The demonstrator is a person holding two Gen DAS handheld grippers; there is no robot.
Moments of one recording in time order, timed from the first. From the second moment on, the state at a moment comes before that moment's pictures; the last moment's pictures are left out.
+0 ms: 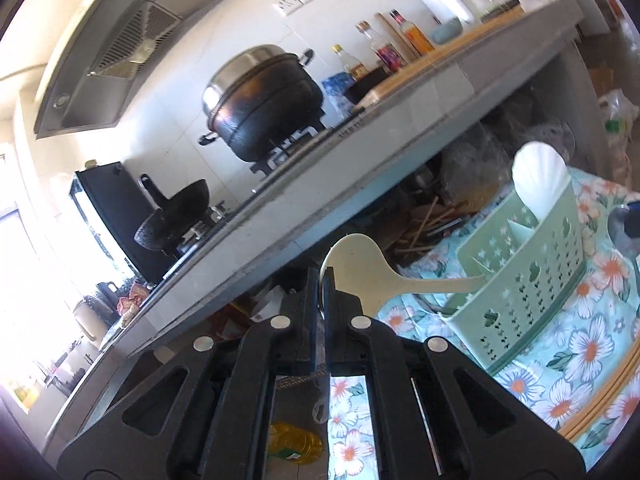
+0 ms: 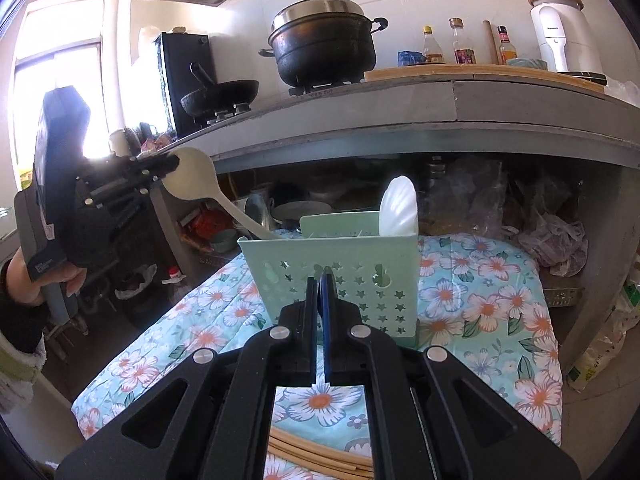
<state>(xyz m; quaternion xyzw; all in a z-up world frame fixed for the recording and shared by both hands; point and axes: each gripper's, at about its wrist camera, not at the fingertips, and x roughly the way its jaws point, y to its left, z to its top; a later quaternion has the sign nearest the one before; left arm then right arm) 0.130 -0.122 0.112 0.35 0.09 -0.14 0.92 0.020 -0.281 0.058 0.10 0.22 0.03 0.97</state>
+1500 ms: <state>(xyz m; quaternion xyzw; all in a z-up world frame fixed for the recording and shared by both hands) 0.141 -0.042 0.098 0.06 0.23 -0.30 0.92 0.094 -0.346 0.181 0.24 0.07 0.15 0.96</state>
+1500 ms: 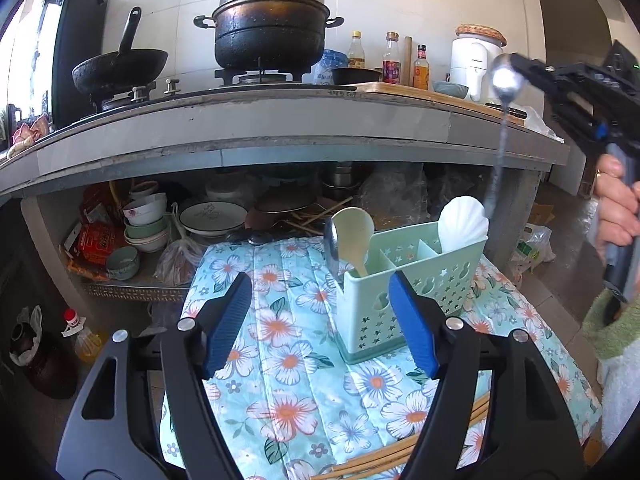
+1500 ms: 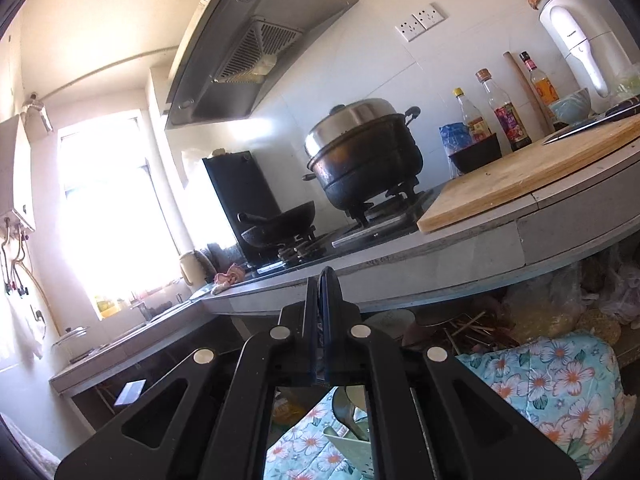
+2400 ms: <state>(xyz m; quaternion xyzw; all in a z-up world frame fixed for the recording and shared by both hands) 0.142 -0.026 0.085 0.06 0.25 -0.28 0.92 0.073 -0.346 0.121 0.19 0.14 0.04 0.97</state>
